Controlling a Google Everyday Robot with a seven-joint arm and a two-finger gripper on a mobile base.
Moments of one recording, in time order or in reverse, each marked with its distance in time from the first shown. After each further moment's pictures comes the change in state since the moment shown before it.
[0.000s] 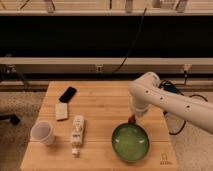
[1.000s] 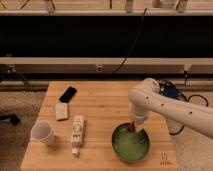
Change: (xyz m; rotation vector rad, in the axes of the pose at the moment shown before) arm -0.026 0.027 0.008 -0.041 -0.041 -0.047
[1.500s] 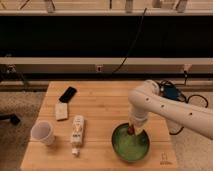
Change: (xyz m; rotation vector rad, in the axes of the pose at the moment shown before) arm -0.008 0.008 0.005 -0.020 -0.025 -0.004
